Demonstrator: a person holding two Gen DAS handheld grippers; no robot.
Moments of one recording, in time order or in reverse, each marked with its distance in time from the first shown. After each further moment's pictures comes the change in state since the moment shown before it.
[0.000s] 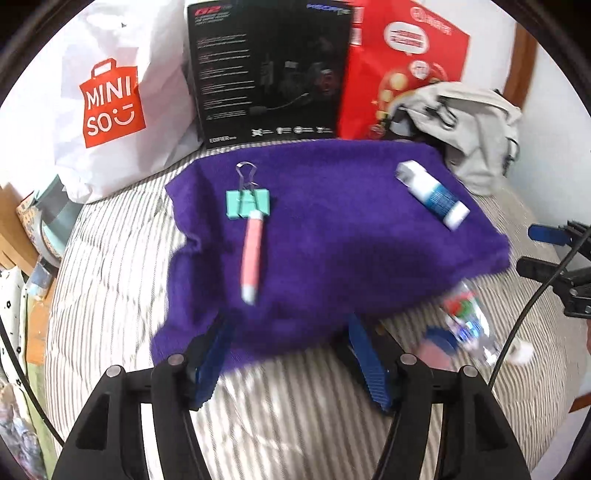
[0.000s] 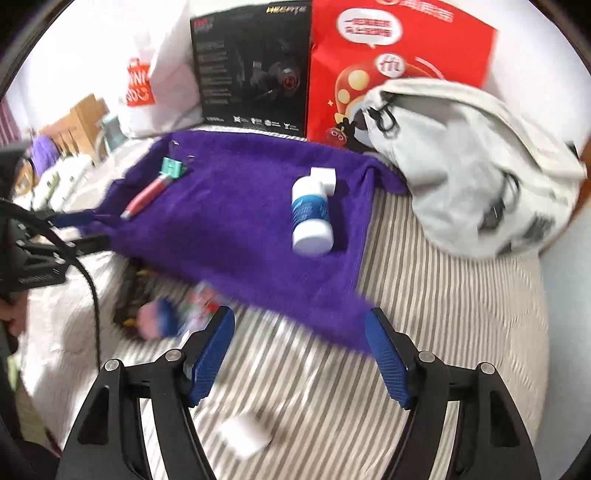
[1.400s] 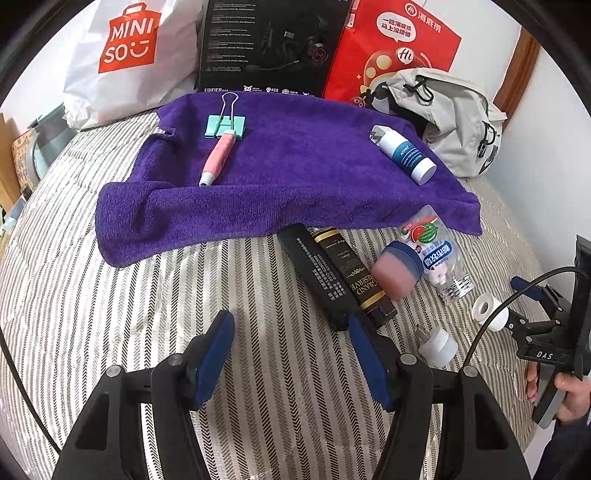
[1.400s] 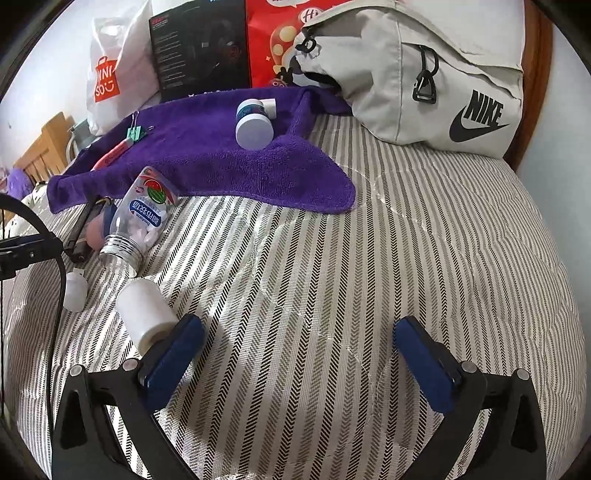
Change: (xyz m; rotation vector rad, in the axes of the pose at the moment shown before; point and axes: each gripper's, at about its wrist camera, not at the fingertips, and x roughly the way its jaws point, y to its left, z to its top) left arm 0.006 -0.015 -0.073 -0.131 -0.001 -0.102; right arm 0.035 -0.025 -0.098 0.119 -0.054 -0.116
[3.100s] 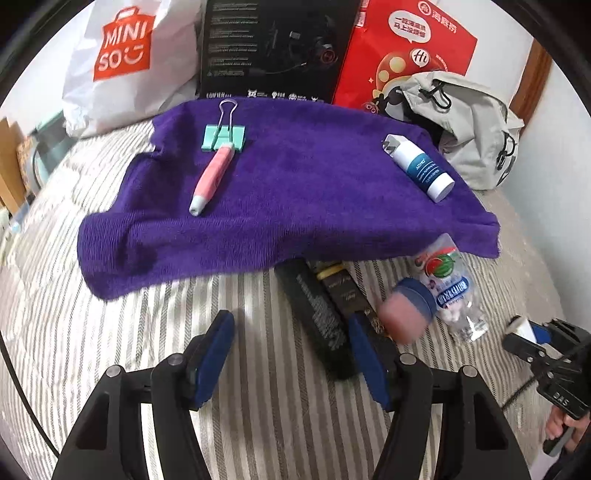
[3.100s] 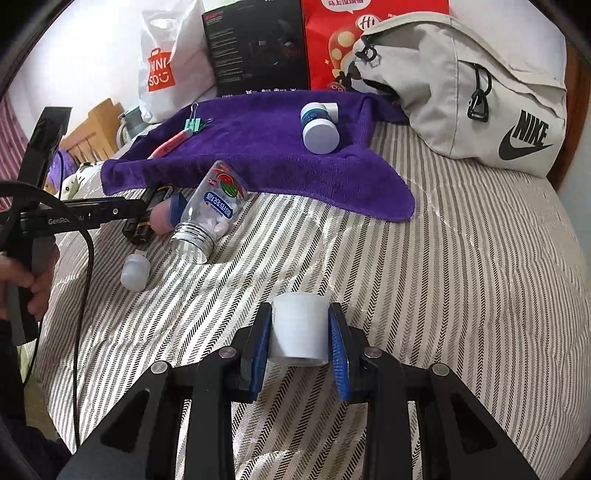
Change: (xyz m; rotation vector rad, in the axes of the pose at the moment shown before) left arm 0.021 -0.013 0.022 -0.009 -0.007 0.070; right arm -0.019 0.020 -0.001 -0.097 0.006 0.167
